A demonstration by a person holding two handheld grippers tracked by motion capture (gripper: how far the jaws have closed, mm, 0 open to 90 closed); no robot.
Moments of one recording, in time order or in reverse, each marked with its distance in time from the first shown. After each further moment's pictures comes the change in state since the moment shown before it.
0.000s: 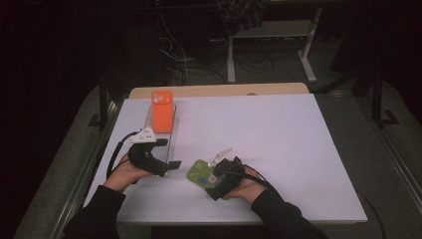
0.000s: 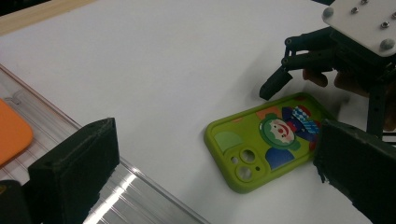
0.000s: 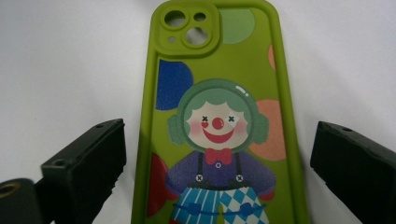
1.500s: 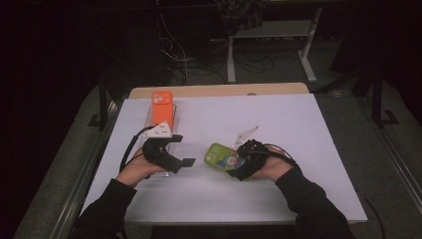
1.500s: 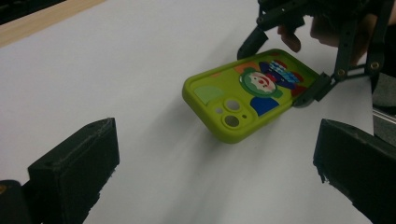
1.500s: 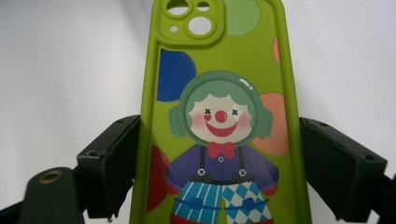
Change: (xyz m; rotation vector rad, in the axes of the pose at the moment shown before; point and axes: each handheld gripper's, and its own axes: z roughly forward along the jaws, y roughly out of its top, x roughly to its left) left arm -0.020 0.034 0.031 0.002 -0.082 0.048; right arm -0.066 -0.003 -0.061 -0.033 0.029 -0.115
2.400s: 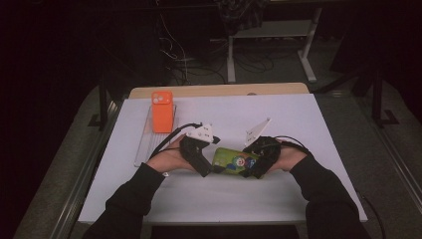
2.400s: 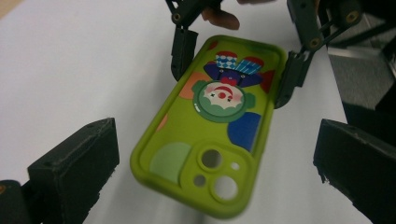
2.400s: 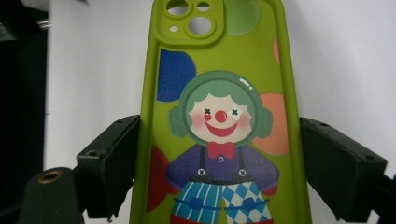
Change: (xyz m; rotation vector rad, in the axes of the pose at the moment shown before) left arm -0.032 0.039 0.071 0.139 -0.215 0.273; right arm -0.022 -0.009 -0.018 0.013 0.190 -0.143
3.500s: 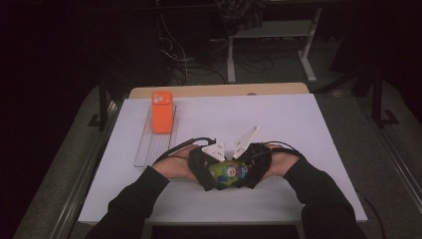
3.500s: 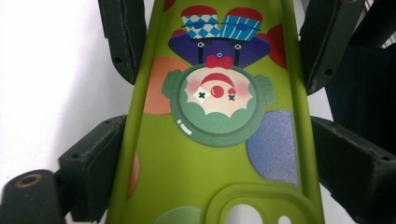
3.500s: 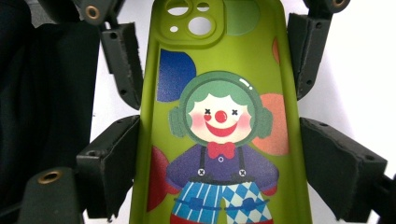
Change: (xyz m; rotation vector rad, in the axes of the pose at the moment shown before) left arm -0.017 -0.003 0.025 0.174 -0.117 0.092; right arm 0.029 0.023 0.006 0.019 0.051 -0.150
